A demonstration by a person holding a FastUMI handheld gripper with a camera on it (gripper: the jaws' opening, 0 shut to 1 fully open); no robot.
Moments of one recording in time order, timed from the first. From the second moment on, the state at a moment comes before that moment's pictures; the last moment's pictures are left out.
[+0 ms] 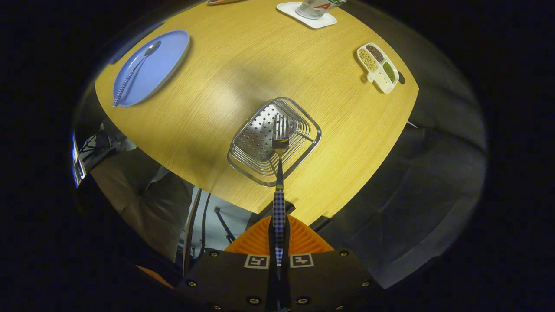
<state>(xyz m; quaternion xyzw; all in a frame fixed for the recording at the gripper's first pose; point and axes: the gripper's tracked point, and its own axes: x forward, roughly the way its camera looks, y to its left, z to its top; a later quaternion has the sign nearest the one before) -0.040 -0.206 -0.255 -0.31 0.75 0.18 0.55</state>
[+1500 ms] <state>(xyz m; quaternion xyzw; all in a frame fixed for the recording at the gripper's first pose) -0.039 -0.158 -0.204 -0.21 0.67 0.11 0.70</state>
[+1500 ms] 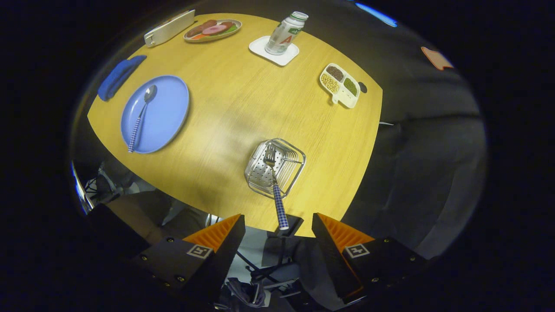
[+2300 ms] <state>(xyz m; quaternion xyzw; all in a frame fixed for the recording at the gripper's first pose) -0.061 -0.016 -0.184 -0.11 0.56 0.17 0.80</state>
